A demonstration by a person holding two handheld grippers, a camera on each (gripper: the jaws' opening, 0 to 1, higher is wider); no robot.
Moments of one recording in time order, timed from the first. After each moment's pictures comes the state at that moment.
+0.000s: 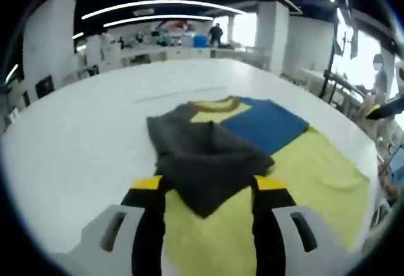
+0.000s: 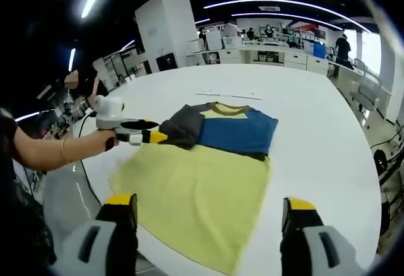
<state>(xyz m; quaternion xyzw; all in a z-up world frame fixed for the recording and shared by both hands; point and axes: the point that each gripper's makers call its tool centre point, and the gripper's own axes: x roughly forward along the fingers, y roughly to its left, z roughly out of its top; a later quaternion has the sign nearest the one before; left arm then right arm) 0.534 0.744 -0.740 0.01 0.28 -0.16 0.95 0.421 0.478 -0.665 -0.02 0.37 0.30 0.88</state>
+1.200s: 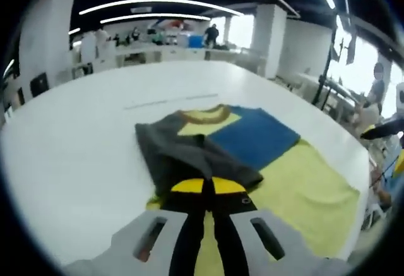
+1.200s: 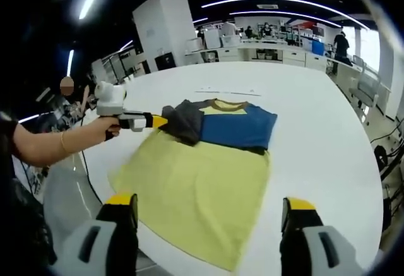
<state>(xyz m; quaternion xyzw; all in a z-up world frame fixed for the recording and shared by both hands) 0.546 0.712 -0.716 0.01 0.29 -0.19 0.94 0.414 0.475 -0.672 -0.01 0.38 0.29 0.88</state>
